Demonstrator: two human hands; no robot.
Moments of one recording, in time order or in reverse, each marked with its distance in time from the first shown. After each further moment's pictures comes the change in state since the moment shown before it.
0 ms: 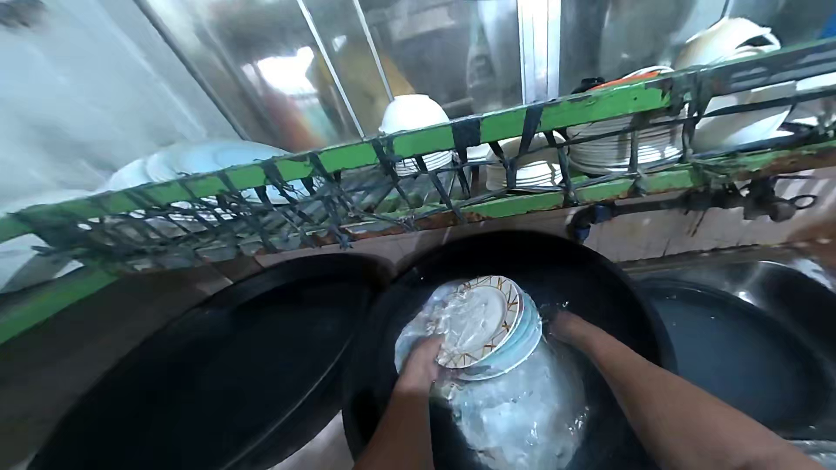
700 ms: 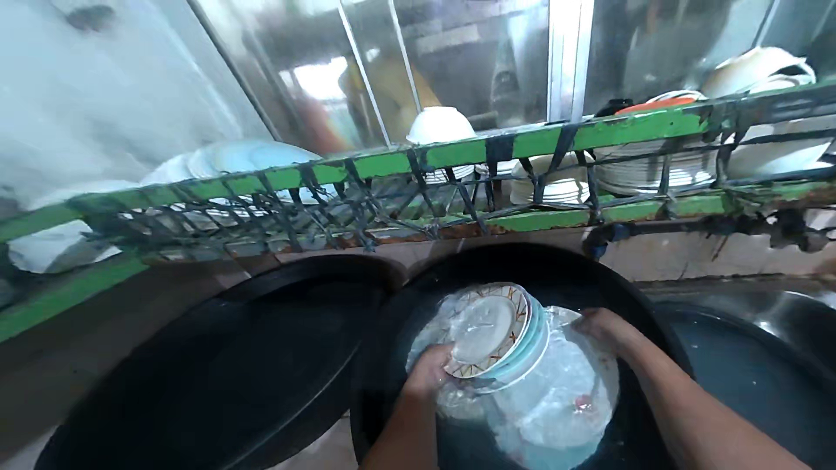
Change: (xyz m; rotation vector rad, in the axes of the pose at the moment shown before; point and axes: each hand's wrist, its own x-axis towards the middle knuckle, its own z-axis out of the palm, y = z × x) left_hand 0.015 -0.001 -0.006 -0.105 -0.140 -0.053; right_hand -0.011 0.016 -0.042 0.442 0.184 0.117
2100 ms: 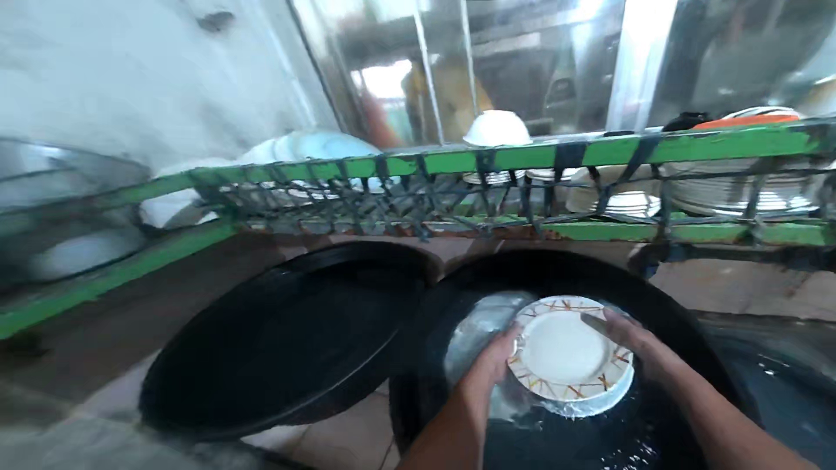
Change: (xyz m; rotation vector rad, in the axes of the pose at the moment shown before) left_hand -0.018 0.008 0.046 0.110 -0.218 0.150; right_hand -0.004 -0.008 0.020 0.629 -0.005 -0.101
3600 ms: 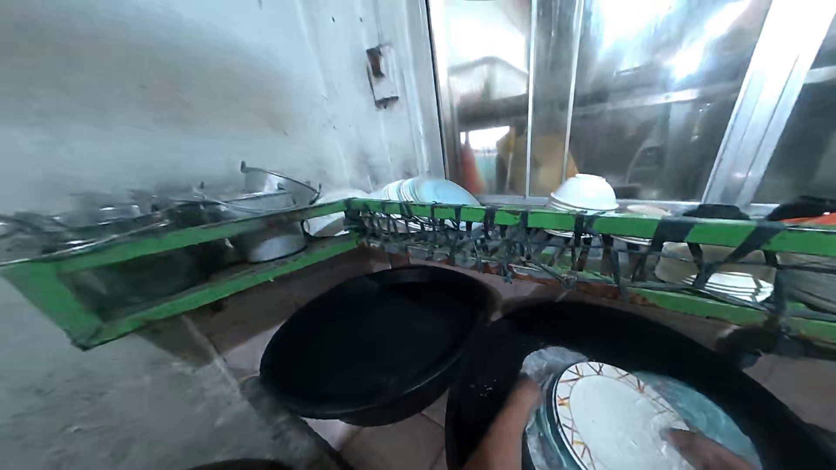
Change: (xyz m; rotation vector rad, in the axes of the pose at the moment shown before) left_hand -0.001 0.006 -0.043 0.607 0.168 -0.014; right_hand 0.019 0.033 0.000 -0.359 -0.177 0.142
